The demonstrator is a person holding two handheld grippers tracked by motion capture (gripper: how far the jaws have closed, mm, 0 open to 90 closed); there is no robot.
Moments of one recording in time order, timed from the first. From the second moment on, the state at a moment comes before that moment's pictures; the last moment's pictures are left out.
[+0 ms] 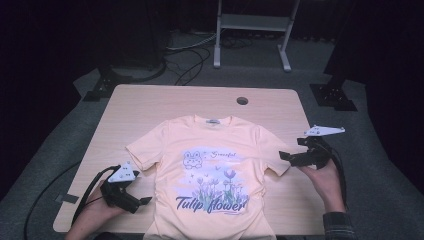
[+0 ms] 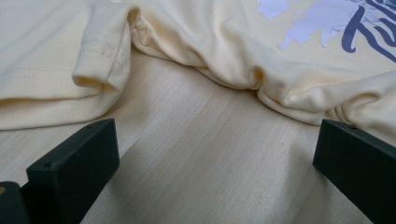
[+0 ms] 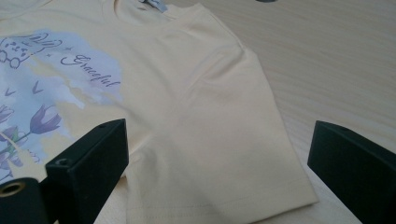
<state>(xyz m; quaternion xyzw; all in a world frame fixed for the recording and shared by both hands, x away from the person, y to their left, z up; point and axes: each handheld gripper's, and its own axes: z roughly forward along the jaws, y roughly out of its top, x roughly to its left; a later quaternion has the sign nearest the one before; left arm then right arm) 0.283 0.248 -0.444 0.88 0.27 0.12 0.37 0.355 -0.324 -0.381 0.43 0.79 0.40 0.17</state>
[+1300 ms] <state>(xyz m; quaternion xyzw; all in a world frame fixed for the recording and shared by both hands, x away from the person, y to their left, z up) 0.283 0.248 -0.444 0.88 0.26 0.12 0.37 0.389 -0.339 -0.403 0.50 0.78 0.34 0.17</state>
